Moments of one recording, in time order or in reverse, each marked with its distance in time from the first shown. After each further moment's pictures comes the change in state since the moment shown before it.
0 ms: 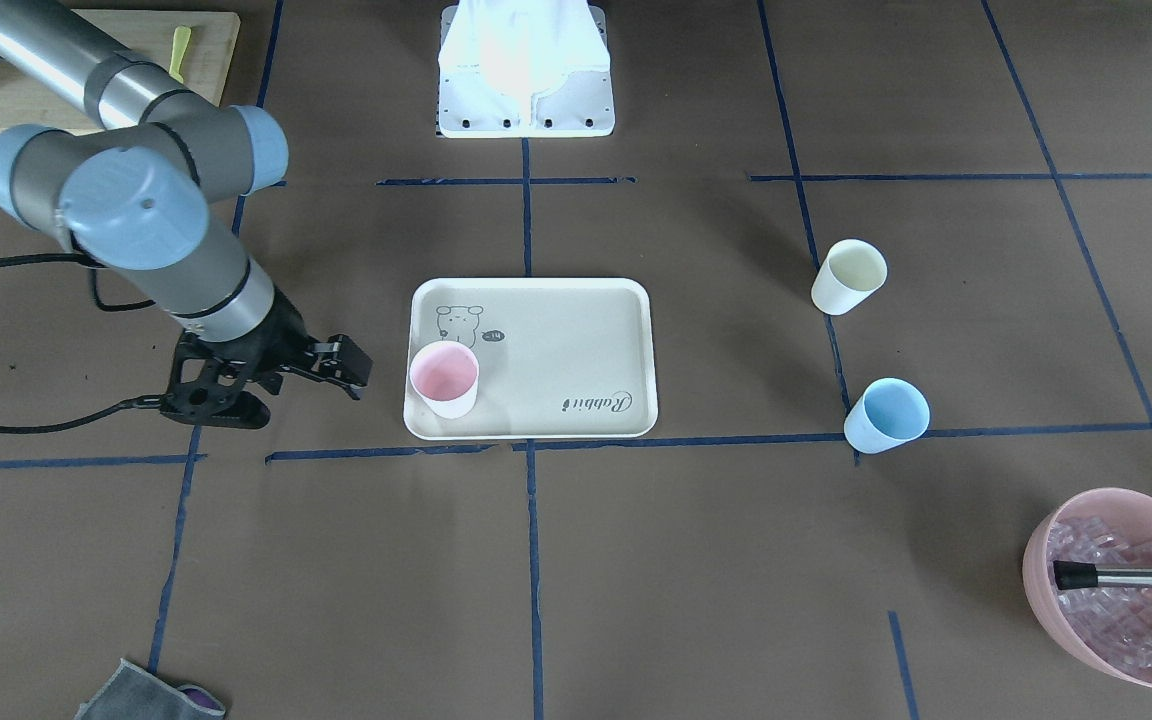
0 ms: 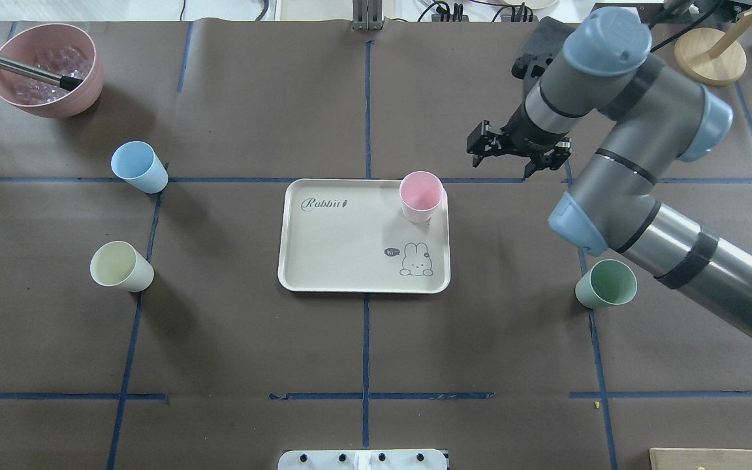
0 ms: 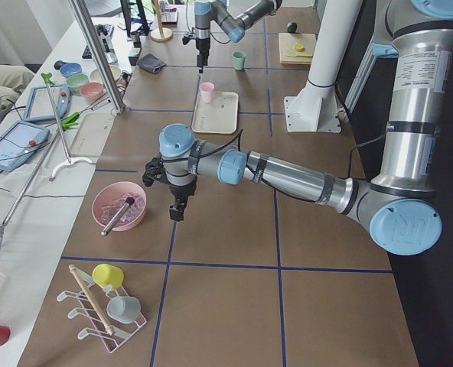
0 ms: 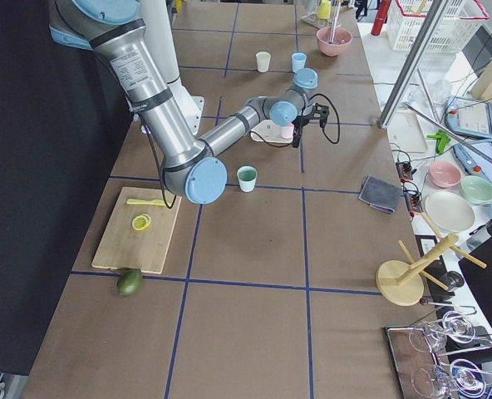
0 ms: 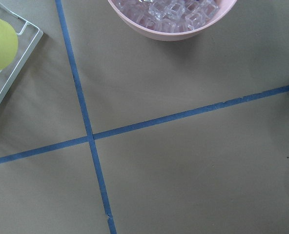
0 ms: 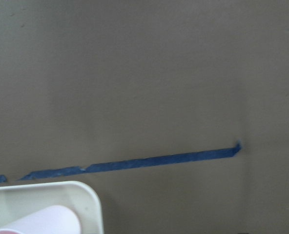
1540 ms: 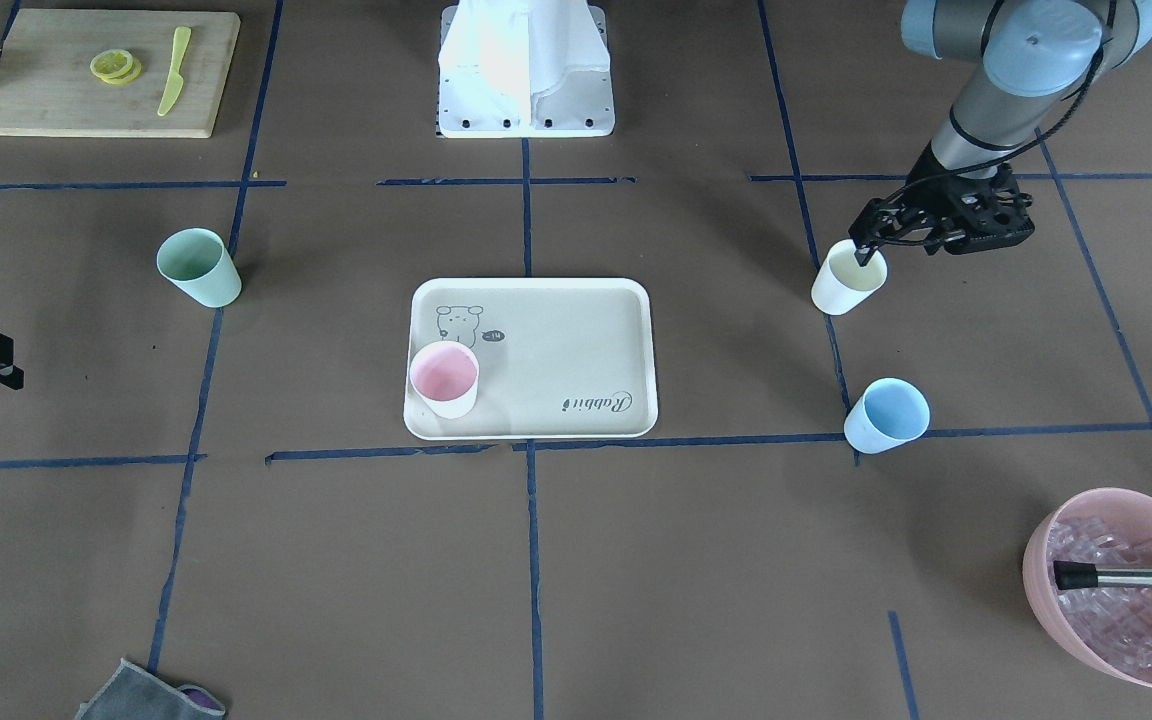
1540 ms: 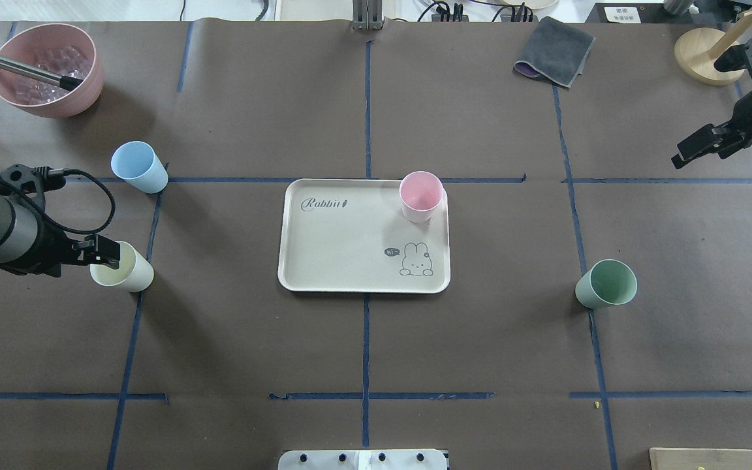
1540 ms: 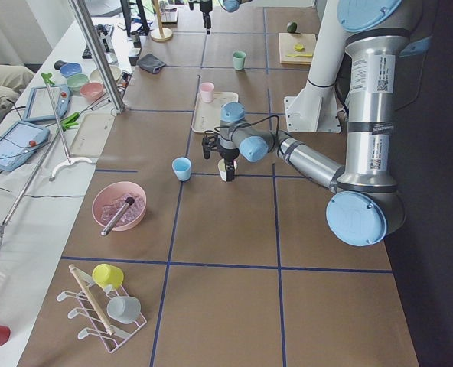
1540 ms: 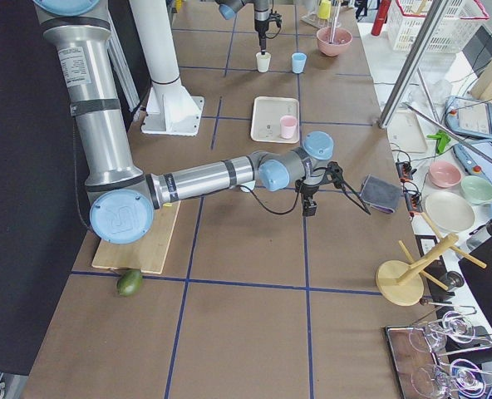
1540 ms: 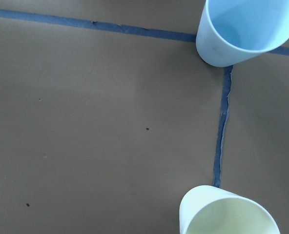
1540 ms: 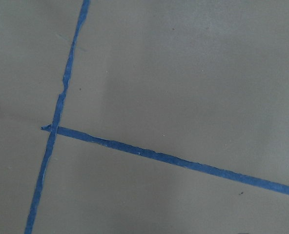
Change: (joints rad) left arm 0.674 0.051 -0.138 -0.310 0.358 -1.068; right arm 0.310 -0.319 0.017 0.008 0.150 -0.735
